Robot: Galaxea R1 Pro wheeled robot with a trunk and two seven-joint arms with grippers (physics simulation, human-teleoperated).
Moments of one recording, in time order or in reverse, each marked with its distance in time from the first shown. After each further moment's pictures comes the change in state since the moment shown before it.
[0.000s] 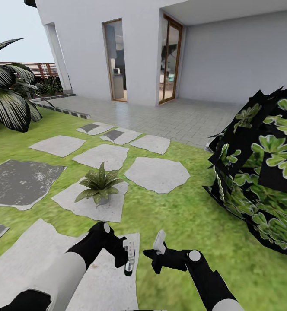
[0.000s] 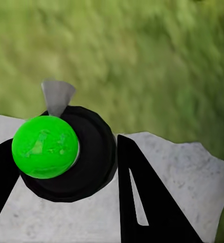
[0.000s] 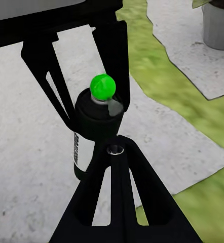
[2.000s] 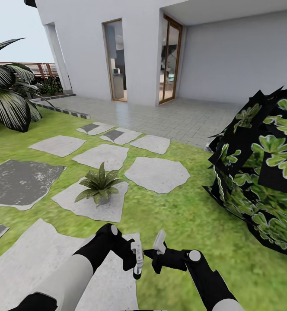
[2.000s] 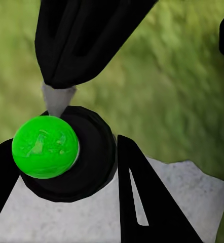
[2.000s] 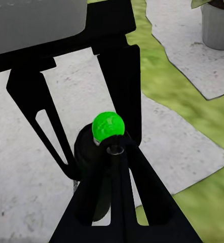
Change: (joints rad) left arm 0.015 -0.054 -0.021 -0.010 0.011 0.001 0.005; right arm 0.000 0.000 -0.001 -0.001 0.000 0.000 -0.002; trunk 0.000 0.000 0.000
